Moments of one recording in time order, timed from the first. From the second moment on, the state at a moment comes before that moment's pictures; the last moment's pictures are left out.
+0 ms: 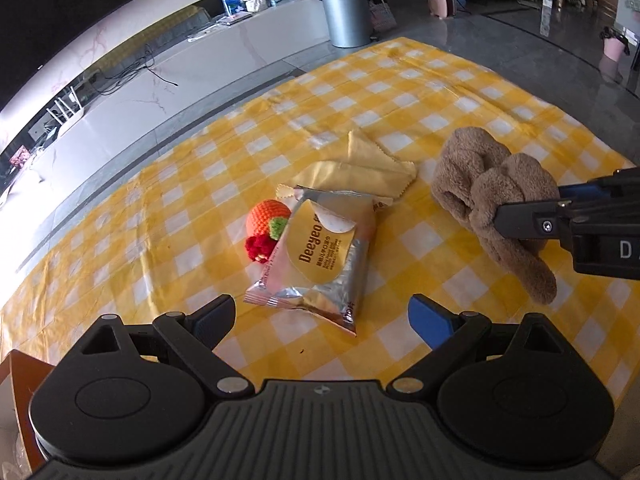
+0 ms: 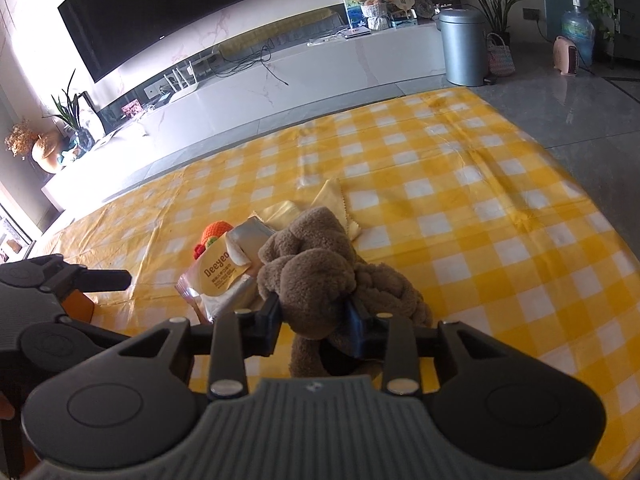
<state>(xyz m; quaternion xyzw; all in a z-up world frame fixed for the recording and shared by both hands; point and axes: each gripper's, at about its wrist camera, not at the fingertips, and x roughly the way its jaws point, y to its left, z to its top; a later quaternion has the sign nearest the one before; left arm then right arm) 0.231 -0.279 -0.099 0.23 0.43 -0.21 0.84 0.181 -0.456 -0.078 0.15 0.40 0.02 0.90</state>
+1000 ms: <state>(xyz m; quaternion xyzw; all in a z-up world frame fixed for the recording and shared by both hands) 0.253 -0.270 -0.137 0.18 0.54 -0.19 0.80 0.179 -0.468 -0.083 0.19 0.40 0.03 0.89</state>
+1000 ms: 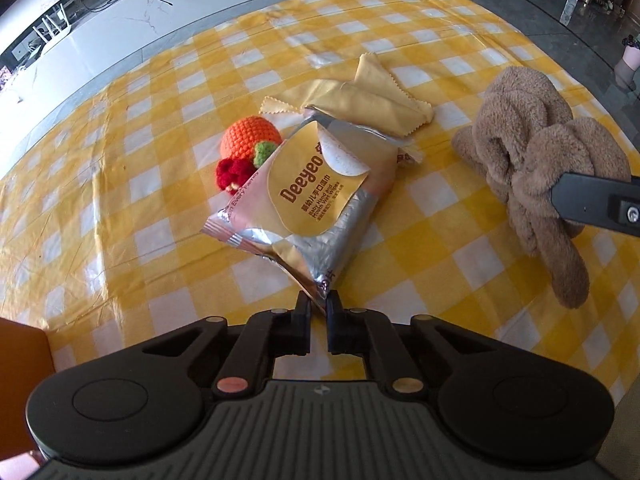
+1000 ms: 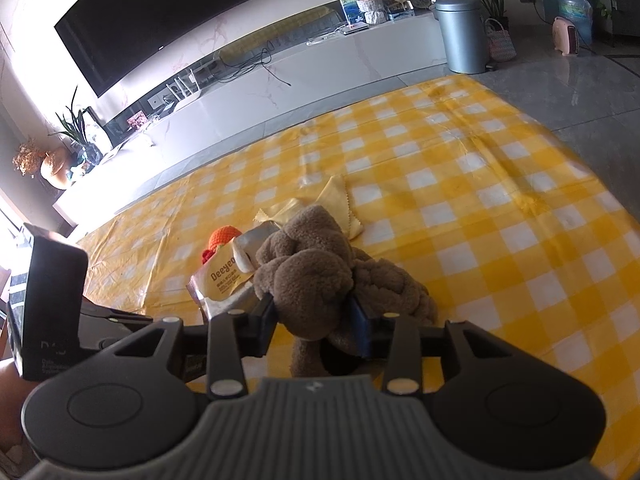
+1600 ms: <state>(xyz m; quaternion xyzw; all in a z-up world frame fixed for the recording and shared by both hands) 0.174 -0.270 -0.080 0.25 0.51 -0.25 0.78 0.180 -0.461 -0.085 0.16 0.41 0.04 0.89</state>
